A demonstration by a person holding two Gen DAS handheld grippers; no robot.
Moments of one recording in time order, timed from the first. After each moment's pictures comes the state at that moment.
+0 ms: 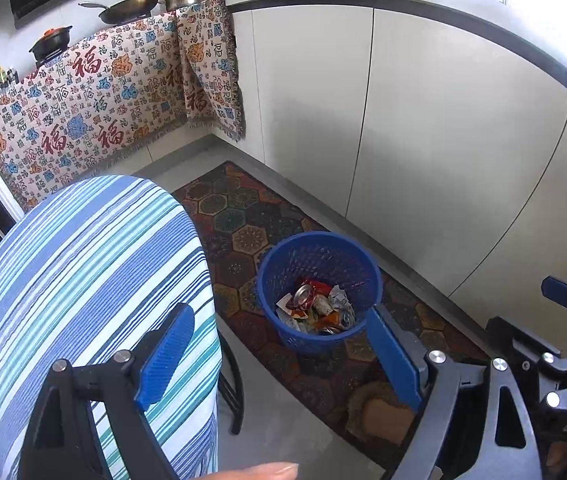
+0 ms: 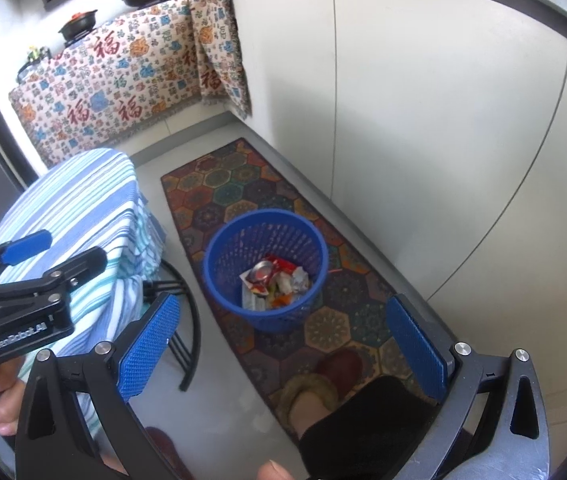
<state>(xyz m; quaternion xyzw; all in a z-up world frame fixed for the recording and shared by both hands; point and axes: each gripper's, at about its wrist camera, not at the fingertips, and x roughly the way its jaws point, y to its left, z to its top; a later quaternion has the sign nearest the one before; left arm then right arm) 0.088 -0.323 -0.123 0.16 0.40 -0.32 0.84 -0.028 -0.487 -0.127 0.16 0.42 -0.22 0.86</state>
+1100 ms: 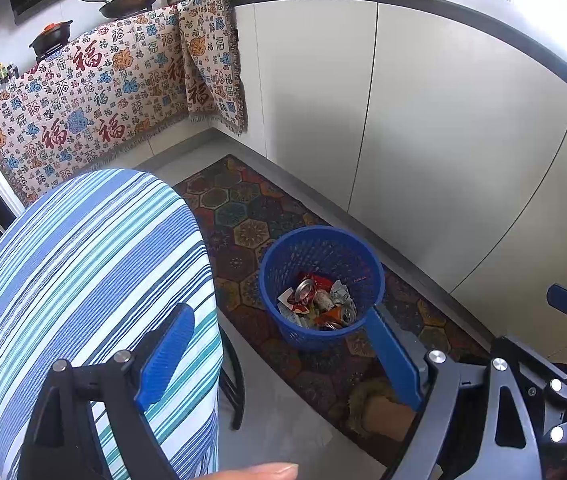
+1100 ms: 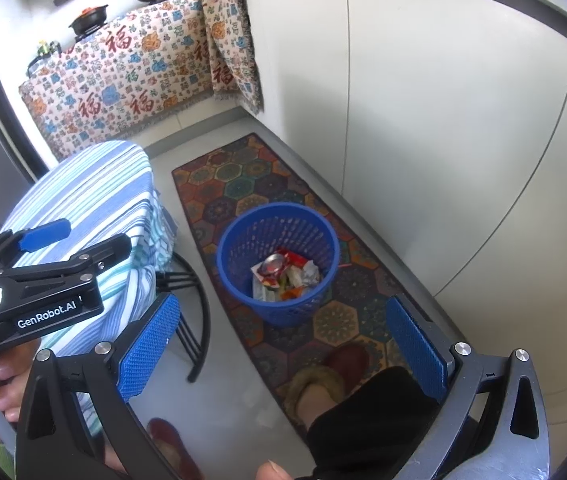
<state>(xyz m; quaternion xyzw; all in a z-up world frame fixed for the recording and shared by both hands) 0.091 -0.321 -0.125 0.16 0.41 -0.31 0.84 -0.031 -0.479 -0.126 0.16 0.43 -0.20 0.87</state>
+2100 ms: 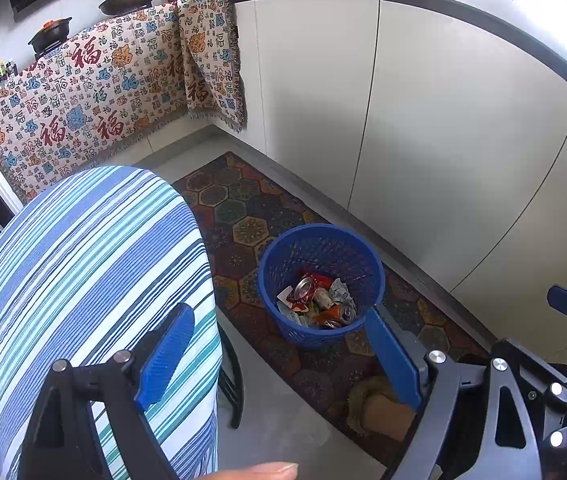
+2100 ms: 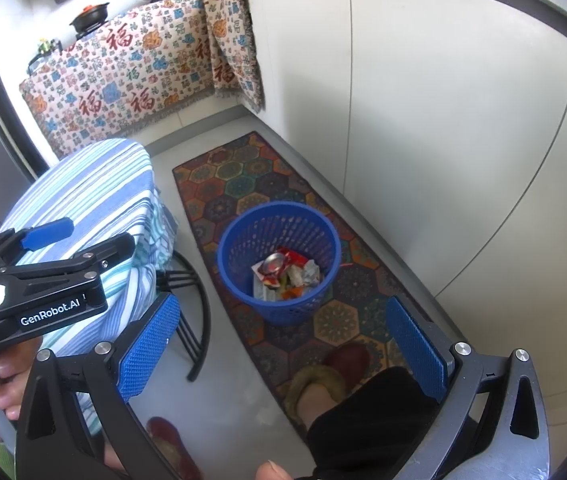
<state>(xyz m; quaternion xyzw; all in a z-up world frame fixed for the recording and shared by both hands) 0.093 -0.326 -0.131 0.16 0.42 -0.31 0.84 -0.030 -0.480 -0.127 0.16 0.43 -0.20 0.87</state>
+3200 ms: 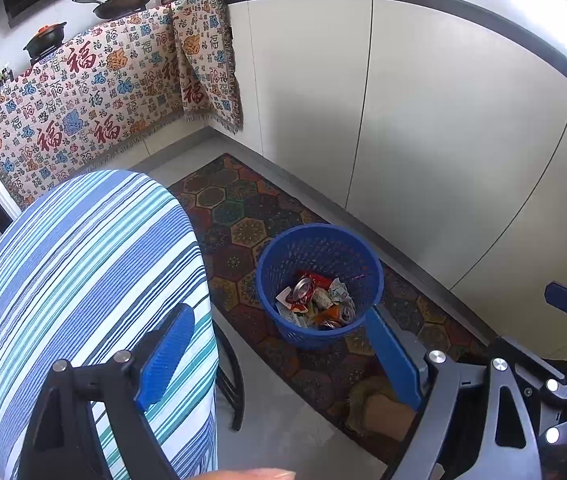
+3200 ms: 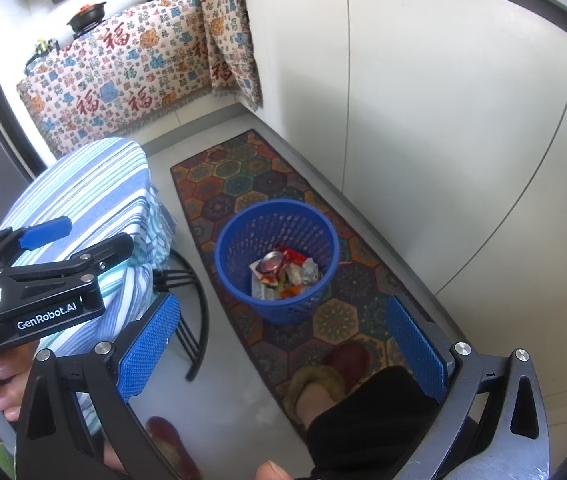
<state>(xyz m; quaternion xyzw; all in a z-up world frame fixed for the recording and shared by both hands) 0.092 -0.332 -0.128 0.17 0.42 -0.32 0.84 -0.027 -0.486 -0.128 0.16 0.44 -0.20 0.86</state>
